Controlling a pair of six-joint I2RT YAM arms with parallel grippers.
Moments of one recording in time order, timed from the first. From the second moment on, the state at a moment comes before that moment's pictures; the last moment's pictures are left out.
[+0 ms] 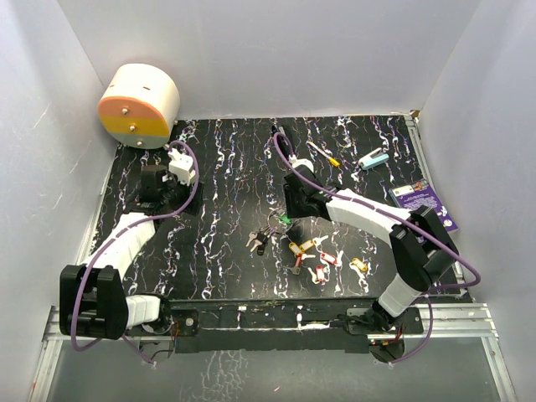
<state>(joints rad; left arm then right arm) -0.09 1.24 0.74 -0.17 0.25 0.21 0.66 1.63 1.08 -0.41 0.21 0.42</state>
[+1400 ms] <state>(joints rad) -0.09 1.27 0.73 -0.15 0.24 0.21 0.87 1.57 1.02 -0.08 -0.26 0.52</state>
